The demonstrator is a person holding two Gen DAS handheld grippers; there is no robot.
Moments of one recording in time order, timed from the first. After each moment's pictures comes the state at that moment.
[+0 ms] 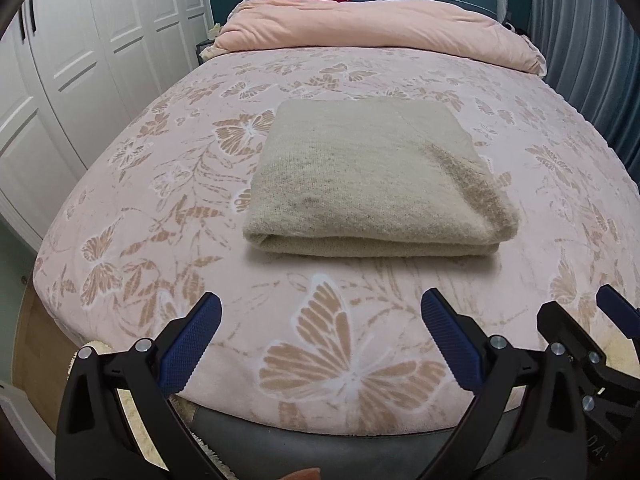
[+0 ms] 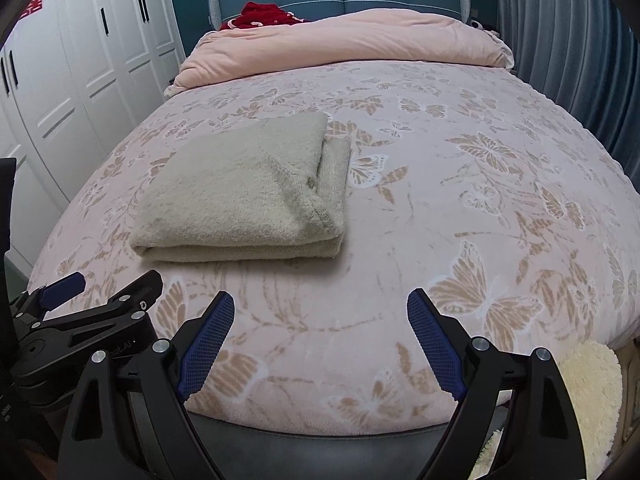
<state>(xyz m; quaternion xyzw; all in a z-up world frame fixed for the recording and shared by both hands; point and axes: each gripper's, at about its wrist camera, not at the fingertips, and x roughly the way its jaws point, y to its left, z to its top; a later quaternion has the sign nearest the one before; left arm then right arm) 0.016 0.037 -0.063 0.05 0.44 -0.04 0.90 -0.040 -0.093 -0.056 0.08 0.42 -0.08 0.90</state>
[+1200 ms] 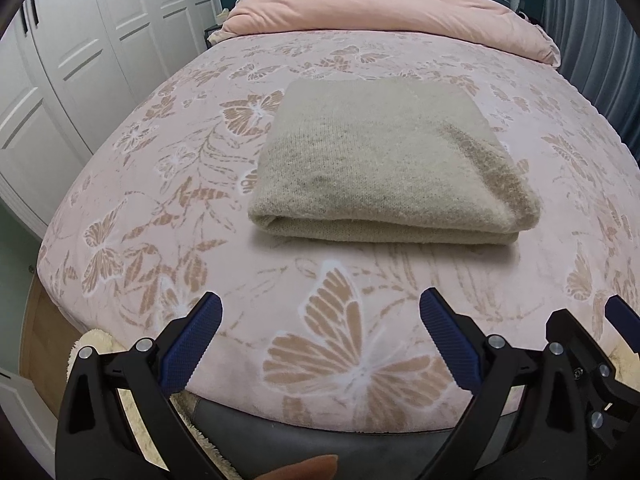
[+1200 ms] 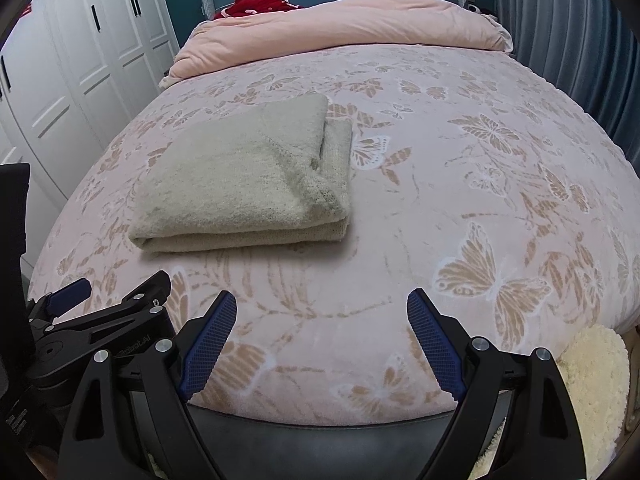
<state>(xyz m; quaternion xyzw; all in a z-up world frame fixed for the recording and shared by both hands) 0.025 0.039 -0.077 0.05 0.47 -0.02 0.88 -0.036 -0.087 -0.066 0.10 0.45 -0.08 0.88</state>
